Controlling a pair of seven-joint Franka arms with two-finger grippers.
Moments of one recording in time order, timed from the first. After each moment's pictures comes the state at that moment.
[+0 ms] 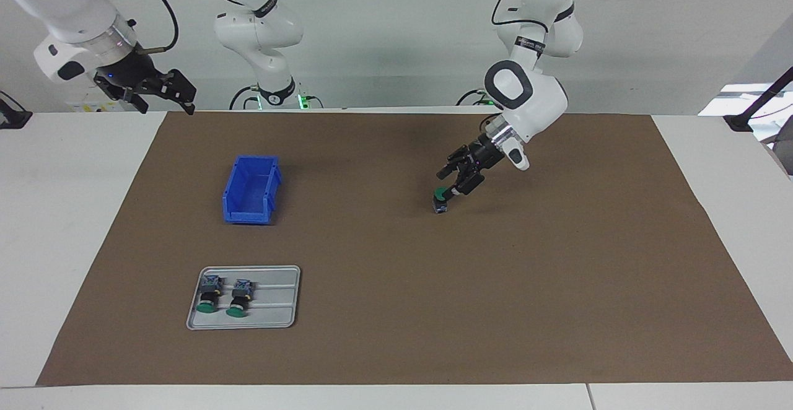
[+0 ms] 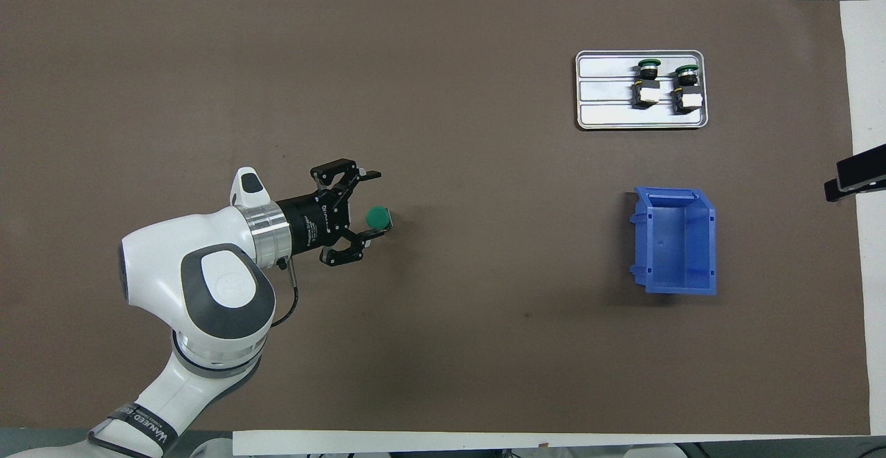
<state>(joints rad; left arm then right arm) -0.58 -0.02 -0.02 -2.35 -1.42 2.61 -0.66 0.07 -0.03 -0.19 -1.54 0.01 1.33 -0.03</state>
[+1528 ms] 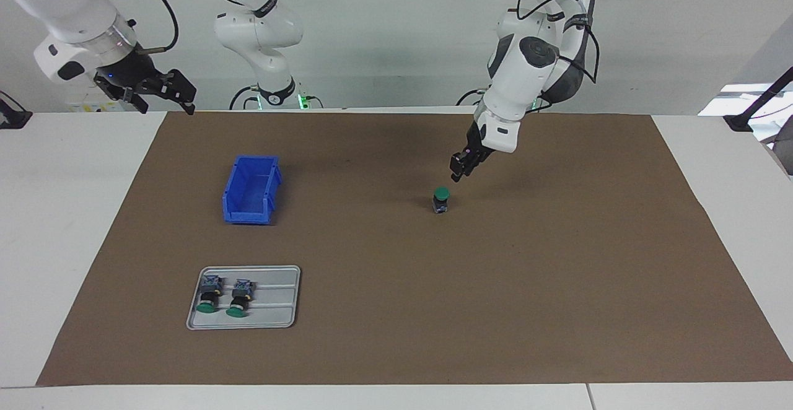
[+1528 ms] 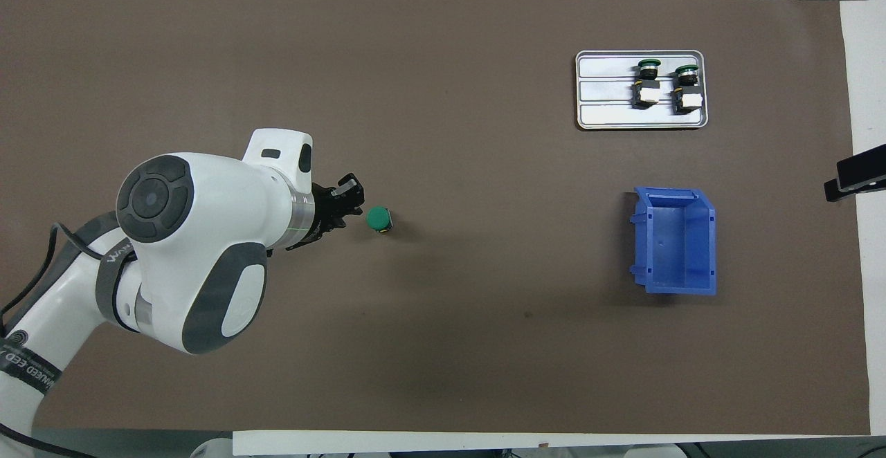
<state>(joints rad) -0.55 -0.06 -0.04 -2.15 -0.24 2.23 -0.95 0.07 -0.03 -0.19 -1.54 0.01 1.33 -0.03</state>
